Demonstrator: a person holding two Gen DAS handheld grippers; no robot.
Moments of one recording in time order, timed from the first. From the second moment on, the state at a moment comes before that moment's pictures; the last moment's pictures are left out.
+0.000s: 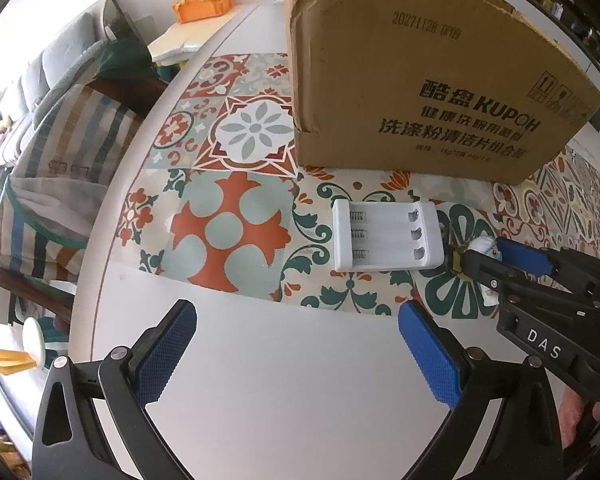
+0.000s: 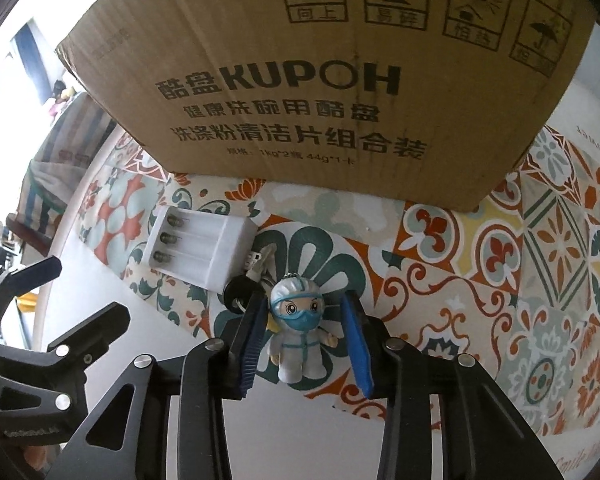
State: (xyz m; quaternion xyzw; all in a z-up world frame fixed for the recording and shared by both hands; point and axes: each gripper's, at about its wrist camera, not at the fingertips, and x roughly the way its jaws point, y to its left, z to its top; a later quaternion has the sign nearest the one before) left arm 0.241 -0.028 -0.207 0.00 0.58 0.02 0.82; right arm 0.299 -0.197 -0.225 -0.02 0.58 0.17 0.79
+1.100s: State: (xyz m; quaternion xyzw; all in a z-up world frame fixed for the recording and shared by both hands) left arm 0.273 -0.062 -0.226 0.01 0.58 -0.06 0.81; right arm 0.277 -0.244 -0.202 0.04 0.55 0.12 0.82
